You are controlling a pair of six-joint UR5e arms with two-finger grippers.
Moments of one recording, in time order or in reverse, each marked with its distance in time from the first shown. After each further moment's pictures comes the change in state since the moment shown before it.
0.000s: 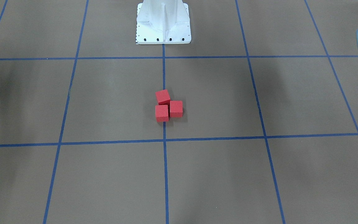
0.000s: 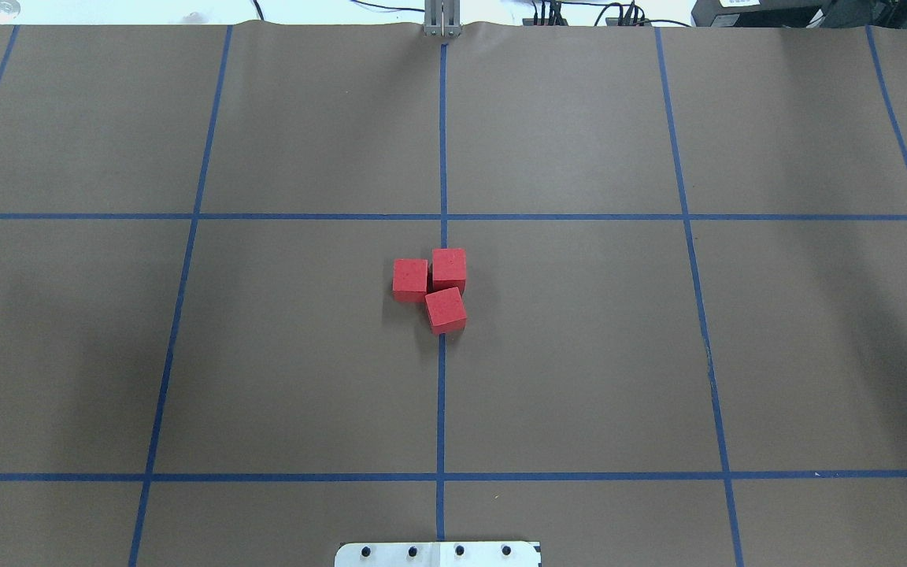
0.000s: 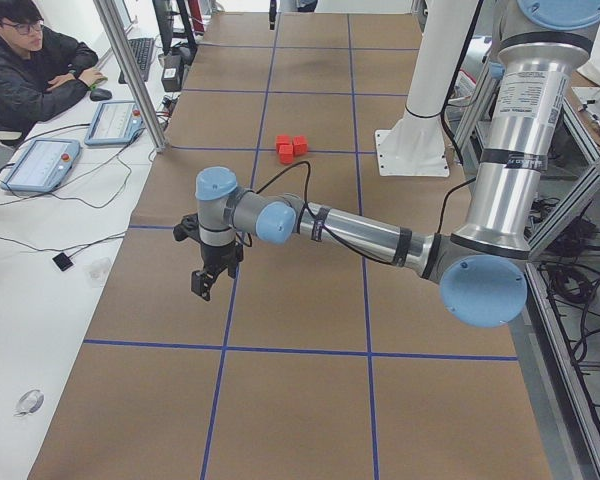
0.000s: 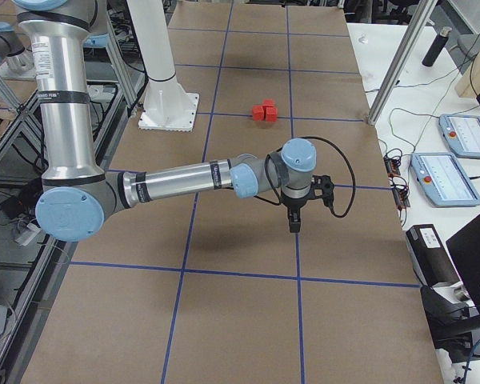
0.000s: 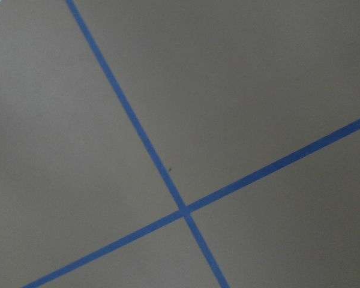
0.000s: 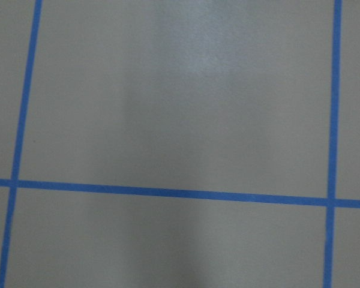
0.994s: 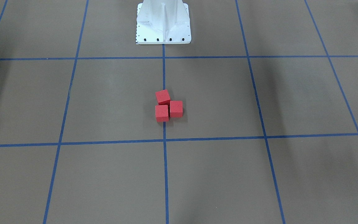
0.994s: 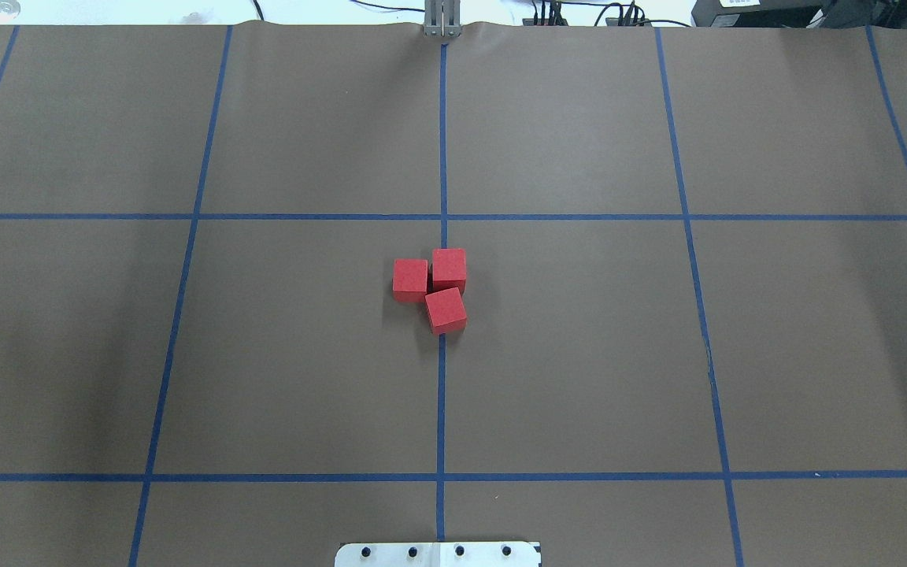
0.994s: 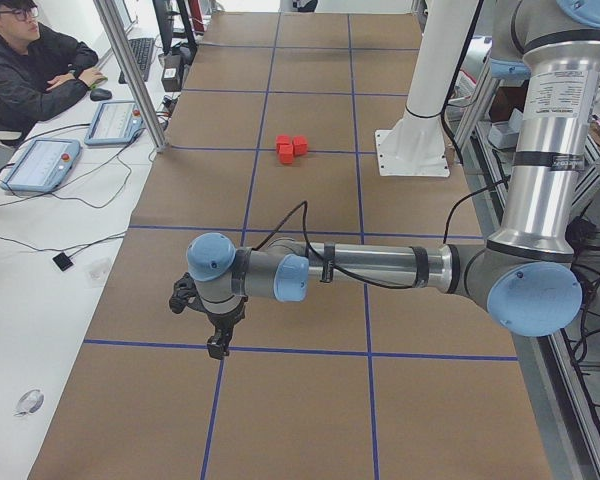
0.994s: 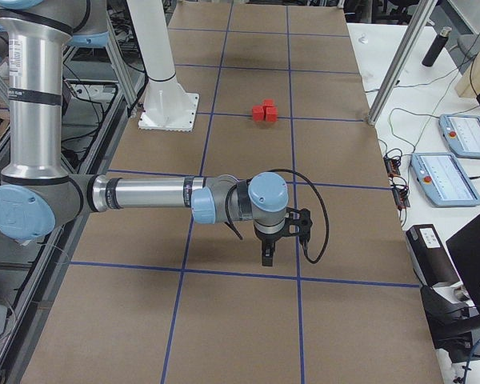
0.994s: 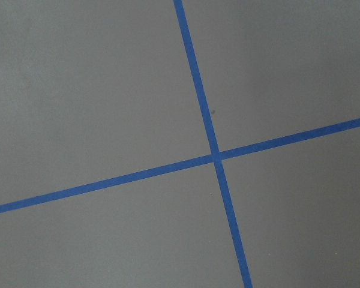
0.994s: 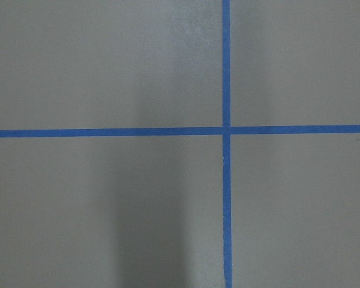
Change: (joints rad) left arm -0.133 0.015 0.097 0.008 -0.211 -0.008; right arm 0.149 -0.117 0.033 -0.072 0.054 -0.087
